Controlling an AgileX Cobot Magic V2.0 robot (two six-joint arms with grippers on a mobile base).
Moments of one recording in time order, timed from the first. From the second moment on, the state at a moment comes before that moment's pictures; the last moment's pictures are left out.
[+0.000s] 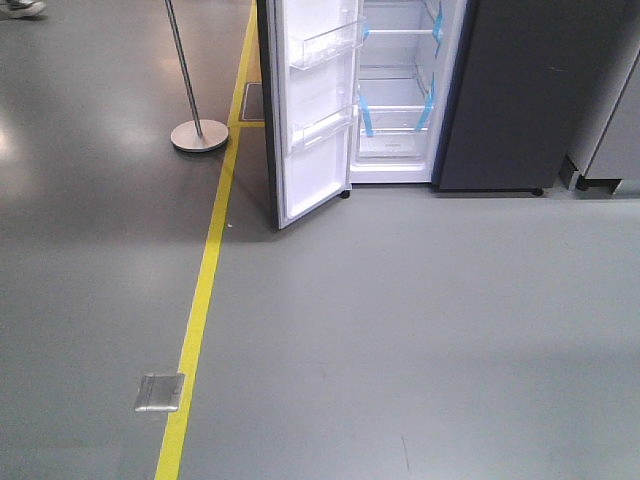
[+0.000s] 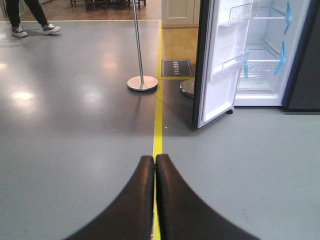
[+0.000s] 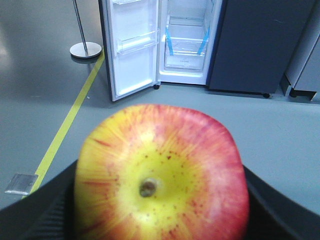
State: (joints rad) left arm 0.03 -0.01 0.03 0.21 0.31 -0.29; right arm -0.13 0.36 -0.44 0.36 0.58 -0.37
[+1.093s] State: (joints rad) left arm 0.03 -0.01 0.03 0.21 0.31 -0.29; right arm -0.13 0.36 -0.44 0.36 0.58 -0.37
